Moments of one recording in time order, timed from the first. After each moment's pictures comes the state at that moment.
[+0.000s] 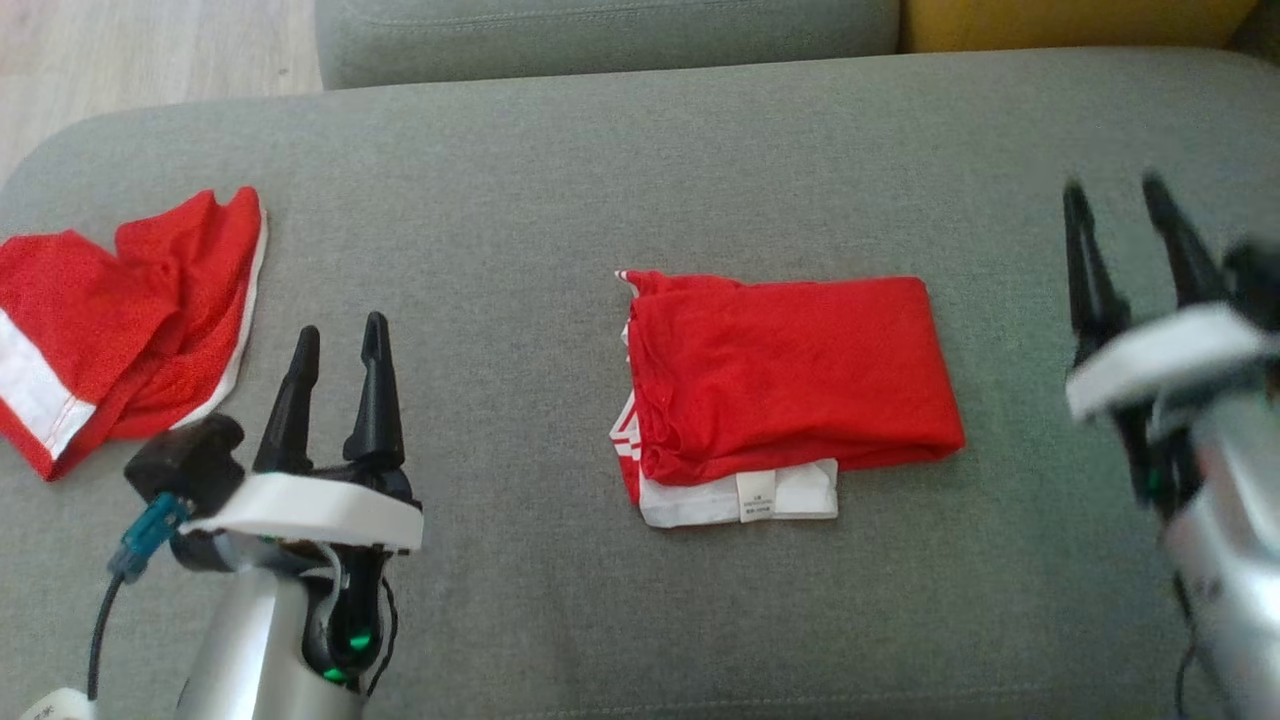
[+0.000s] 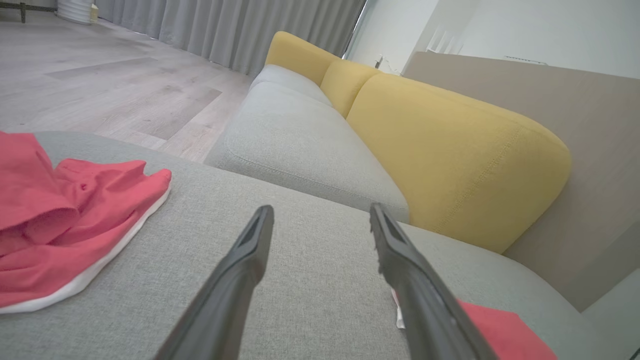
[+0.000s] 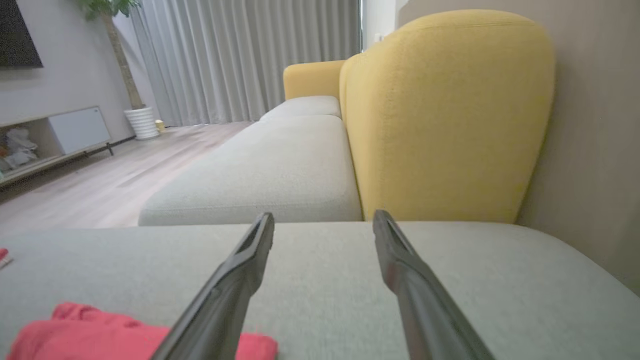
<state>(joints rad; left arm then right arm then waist) -0.18 0.04 -0.12 0.26 -0.46 -0.06 -0.25 -0.55 -0.34 0.27 0.67 0.45 0.13 -0.25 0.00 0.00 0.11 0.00</state>
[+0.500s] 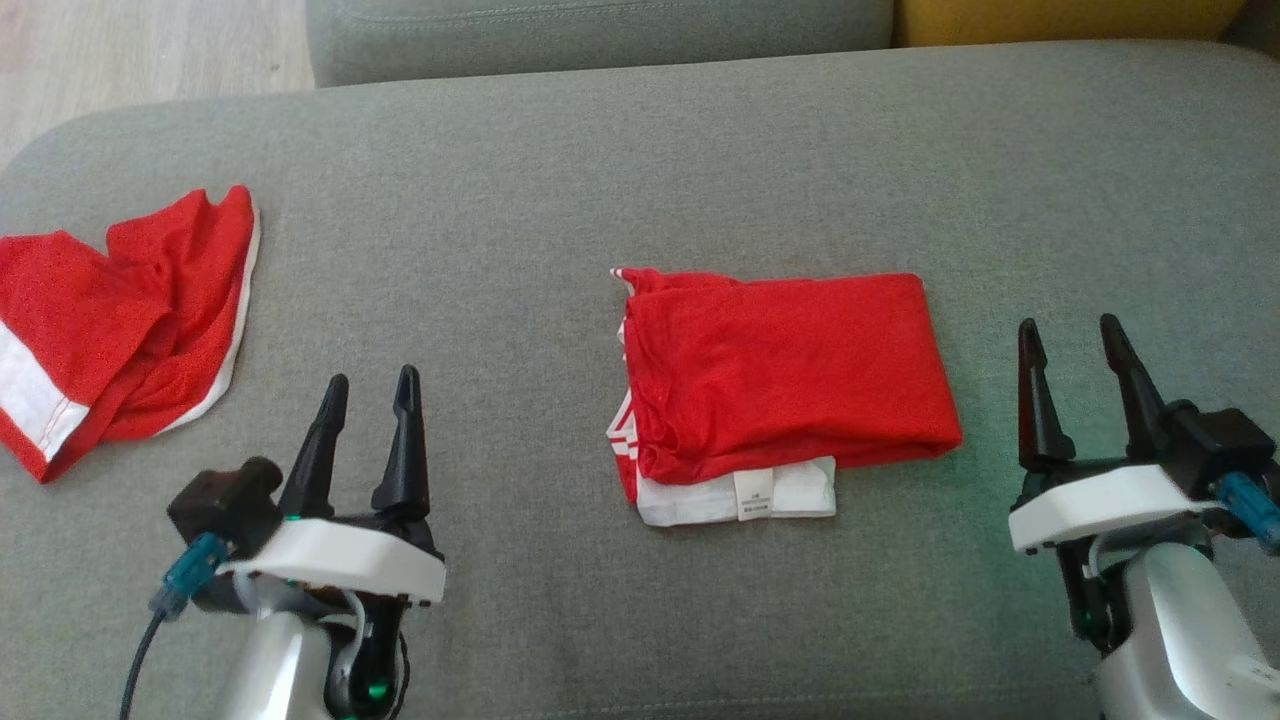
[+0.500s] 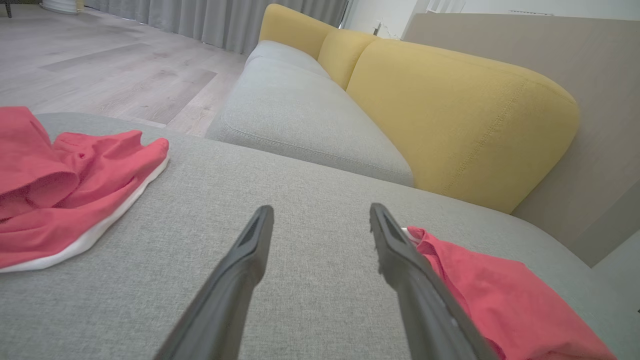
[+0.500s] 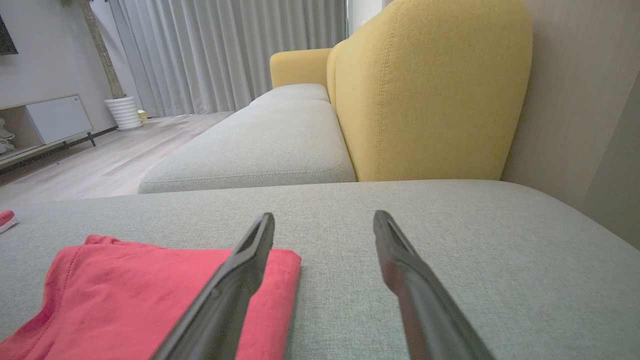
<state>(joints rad) -0.11 0.04 -0.15 0.24 -0.38 -0.05 -0.25 -0.21 -0.11 -0.01 0.39 0.14 0.13 -0.25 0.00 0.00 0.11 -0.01</state>
